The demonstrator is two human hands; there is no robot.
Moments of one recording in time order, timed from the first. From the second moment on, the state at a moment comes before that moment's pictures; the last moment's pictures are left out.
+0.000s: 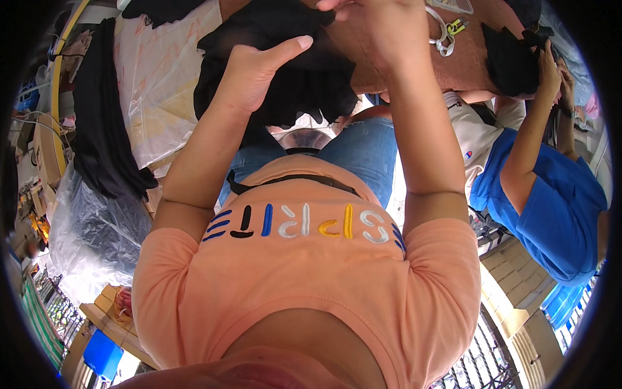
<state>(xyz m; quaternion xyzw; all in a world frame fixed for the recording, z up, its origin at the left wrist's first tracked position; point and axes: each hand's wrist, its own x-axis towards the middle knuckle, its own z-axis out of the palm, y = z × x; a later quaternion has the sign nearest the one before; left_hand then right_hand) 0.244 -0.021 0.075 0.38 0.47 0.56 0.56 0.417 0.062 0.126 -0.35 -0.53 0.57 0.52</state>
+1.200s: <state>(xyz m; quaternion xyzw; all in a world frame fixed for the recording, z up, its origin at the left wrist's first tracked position) 0.239 -0.013 0.072 0.33 0.46 0.59 0.58 0.460 0.088 0.124 -0.29 -0.51 0.59 0.56</state>
